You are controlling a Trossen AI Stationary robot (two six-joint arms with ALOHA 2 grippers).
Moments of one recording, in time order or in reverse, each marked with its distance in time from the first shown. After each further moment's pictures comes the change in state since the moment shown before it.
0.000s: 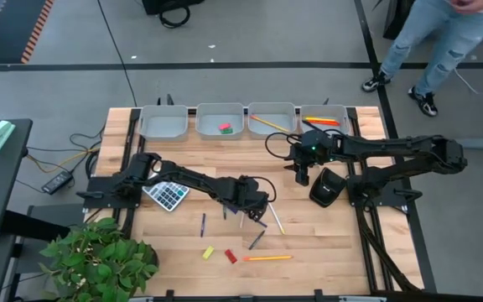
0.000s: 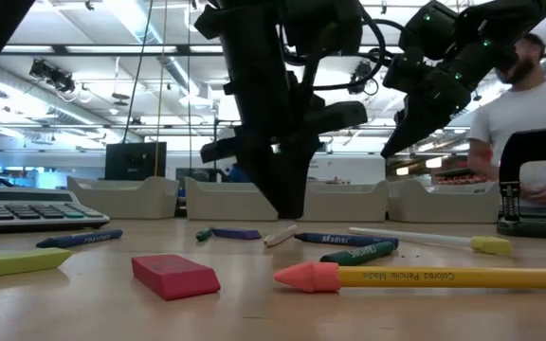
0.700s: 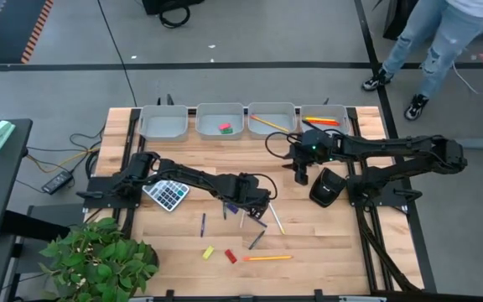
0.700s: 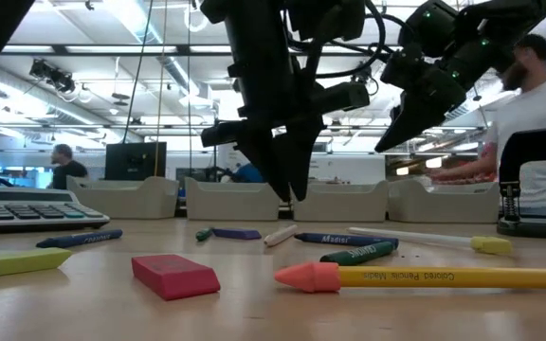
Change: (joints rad) left arm 0.007 -0.008 0.067 -0.084 0.004 -0.053; right arm 0.000 0.000 0.000 0.051 0.000 -0.024
